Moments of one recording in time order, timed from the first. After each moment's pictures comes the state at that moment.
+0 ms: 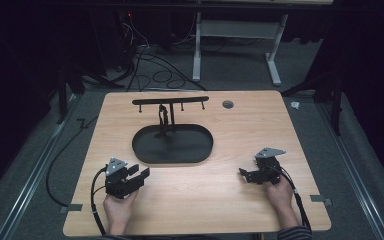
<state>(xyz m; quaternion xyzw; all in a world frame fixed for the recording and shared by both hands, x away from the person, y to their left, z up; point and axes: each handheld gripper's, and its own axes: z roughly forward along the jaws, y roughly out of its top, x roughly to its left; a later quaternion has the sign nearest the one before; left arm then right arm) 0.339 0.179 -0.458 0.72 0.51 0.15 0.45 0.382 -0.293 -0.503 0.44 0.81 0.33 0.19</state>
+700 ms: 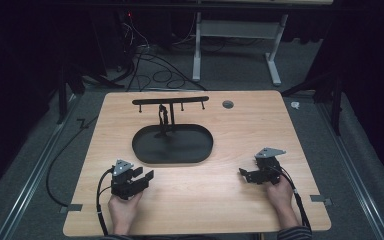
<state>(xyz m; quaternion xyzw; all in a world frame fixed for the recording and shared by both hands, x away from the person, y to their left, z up) 0.342 0.167 -0.473 0.73 0.51 0.14 0.44 0.382 -0.293 -0.503 0.44 0.82 0.33 0.18</state>
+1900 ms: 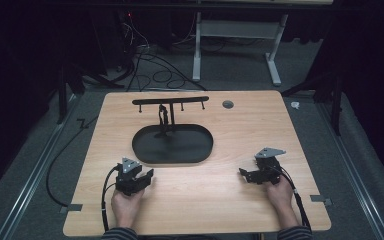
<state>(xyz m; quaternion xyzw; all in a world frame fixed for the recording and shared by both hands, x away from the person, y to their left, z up) 0.363 0.161 -0.498 0.75 0.51 0.19 0.38 0.382 -0.293 -0.503 0.44 0.81 0.33 0.19</state>
